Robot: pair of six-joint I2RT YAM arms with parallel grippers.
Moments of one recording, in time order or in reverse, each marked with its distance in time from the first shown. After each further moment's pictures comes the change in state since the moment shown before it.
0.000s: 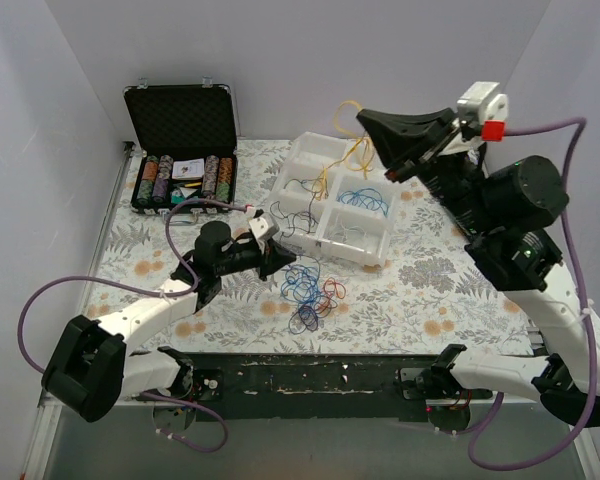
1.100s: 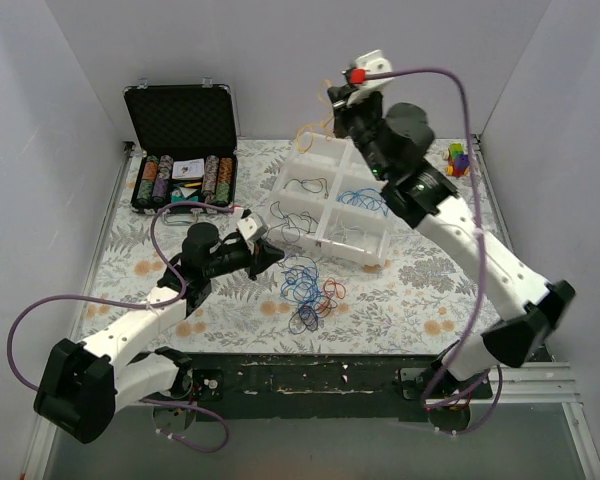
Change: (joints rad) left arm 0.064 -0.135 -0.056 -0.150 -0.028 0.073; right arm -0.114 0.329 0.105 0.078 0.325 -0.174
